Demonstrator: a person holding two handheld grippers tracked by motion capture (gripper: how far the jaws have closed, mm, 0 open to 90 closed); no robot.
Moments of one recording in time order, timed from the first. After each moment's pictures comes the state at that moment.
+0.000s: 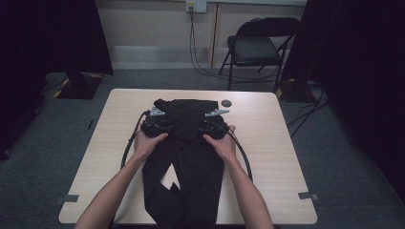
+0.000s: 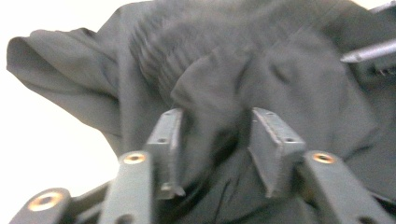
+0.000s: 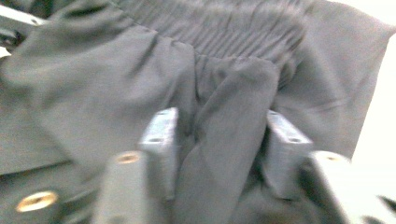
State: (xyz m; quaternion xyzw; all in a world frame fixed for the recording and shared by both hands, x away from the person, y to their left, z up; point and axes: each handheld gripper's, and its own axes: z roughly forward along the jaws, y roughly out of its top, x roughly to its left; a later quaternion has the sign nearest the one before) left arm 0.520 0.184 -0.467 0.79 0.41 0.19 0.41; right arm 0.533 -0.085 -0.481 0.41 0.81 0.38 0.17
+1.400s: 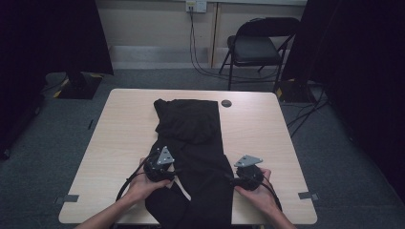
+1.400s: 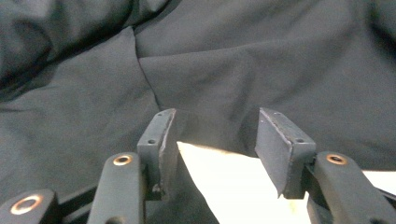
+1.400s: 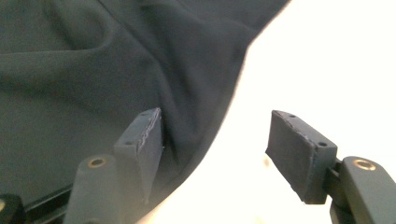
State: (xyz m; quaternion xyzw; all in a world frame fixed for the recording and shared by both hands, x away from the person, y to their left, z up) left arm 0.385 0.148 -0.494 0.88 0.27 0.17 0.36; right arm 0.365 -0.181 -0.492 0.37 0.85 0.32 0.19
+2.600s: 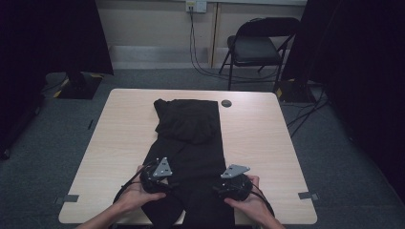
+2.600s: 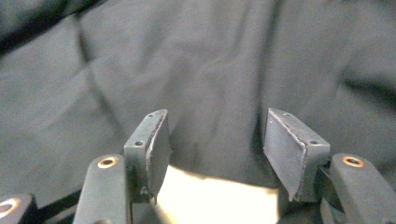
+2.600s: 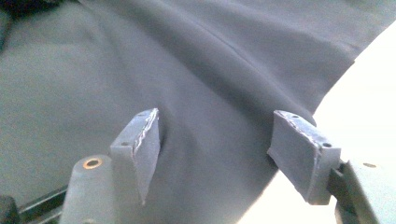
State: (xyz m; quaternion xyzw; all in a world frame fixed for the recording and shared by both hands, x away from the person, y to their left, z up) left arm 0.353 0.161 -0.491 0.90 0.22 0.14 0.35; right arm 0.337 -0.146 -0.491 0.30 0.88 0.33 0.15
